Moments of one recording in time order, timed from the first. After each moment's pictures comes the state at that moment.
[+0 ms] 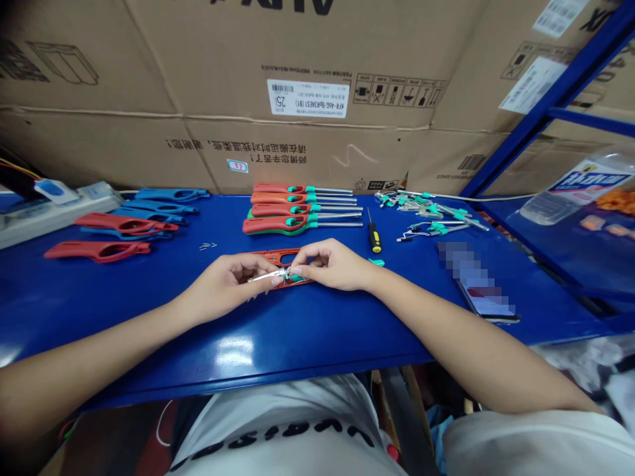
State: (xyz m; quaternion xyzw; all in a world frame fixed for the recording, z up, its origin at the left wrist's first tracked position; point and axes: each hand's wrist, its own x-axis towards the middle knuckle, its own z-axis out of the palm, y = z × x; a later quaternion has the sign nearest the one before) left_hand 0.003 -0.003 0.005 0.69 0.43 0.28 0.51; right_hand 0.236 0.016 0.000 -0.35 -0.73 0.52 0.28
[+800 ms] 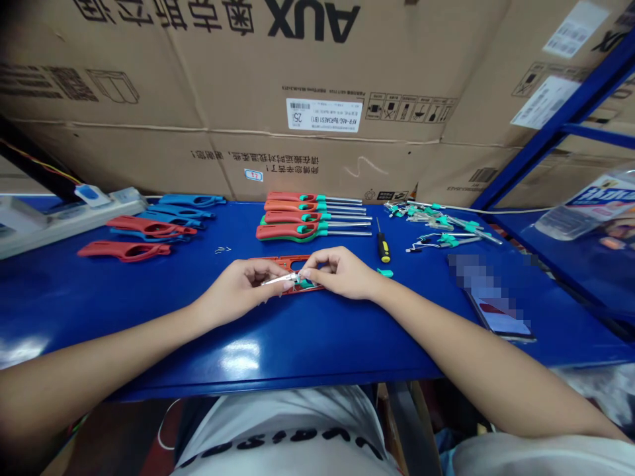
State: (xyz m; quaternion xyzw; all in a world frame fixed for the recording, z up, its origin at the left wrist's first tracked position) left_hand 0.003 -0.005 -0.002 0.69 0.44 0.31 0.49; right_hand 0.230 0.011 0.004 -0.40 -0.69 0.53 0.28
